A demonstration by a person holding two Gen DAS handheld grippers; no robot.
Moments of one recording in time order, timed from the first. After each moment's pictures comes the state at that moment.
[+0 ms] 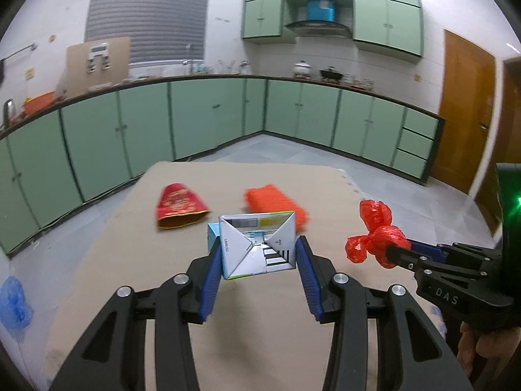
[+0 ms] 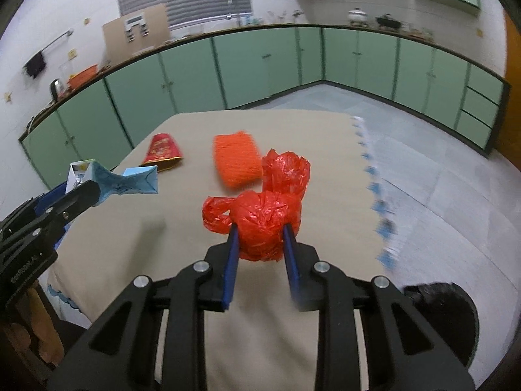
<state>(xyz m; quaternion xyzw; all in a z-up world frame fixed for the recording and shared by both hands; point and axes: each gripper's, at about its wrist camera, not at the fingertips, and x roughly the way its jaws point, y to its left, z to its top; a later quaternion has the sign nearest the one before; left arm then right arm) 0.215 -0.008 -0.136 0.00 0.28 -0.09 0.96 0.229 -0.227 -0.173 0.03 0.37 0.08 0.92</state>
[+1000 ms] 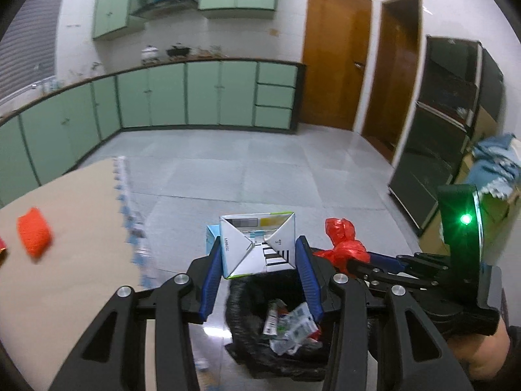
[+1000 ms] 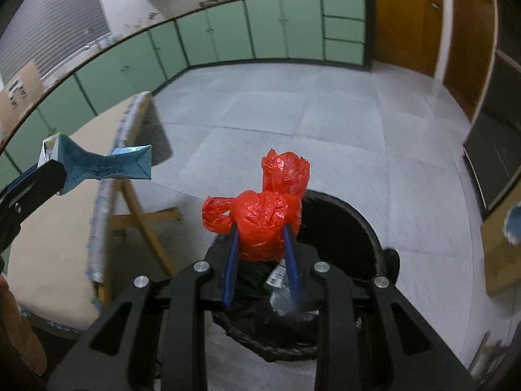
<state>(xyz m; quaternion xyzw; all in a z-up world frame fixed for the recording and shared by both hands) 0.145 -0.323 -0.171 0.09 0.31 -0.37 0.87 0.088 -0.502 -0.246 0.15 0.42 -0.16 0.88</state>
